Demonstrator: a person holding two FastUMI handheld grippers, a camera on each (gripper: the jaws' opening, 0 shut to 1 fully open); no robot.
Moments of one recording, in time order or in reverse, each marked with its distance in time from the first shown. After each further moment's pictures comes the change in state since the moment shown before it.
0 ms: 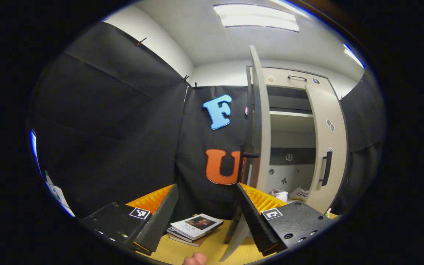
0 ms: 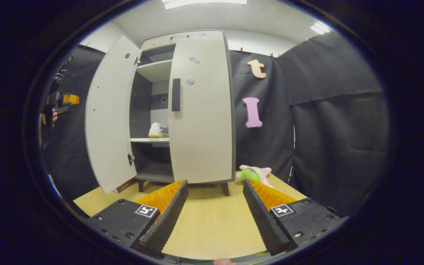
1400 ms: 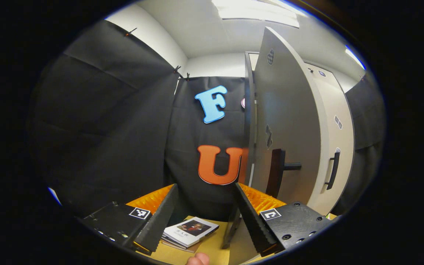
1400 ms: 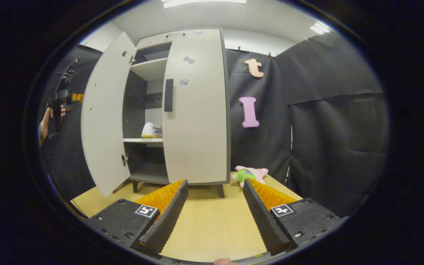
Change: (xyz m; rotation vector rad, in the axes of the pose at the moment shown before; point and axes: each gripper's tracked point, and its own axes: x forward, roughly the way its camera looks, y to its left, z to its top) left arm 0.063 -0.019 -0.006 0.003 0.050 -0.096; right arm 0.019 -0.015 0.003 -0.008 -0.003 -0.031
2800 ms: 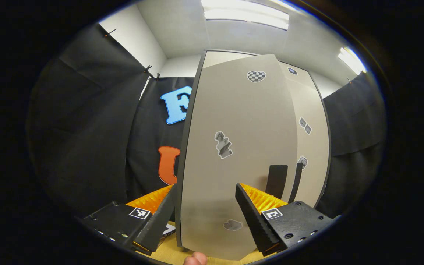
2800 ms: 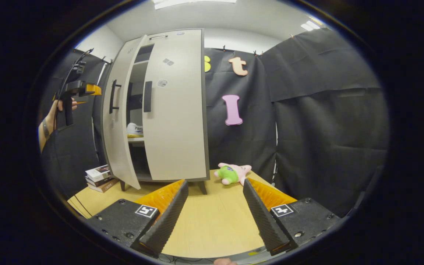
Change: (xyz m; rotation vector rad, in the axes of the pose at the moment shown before) left arm 0.005 -0.106 0.006 -0.032 -0.023 -0.178; right arm -0.021 -0.056 -0.007 0.037 0.008 -0.079
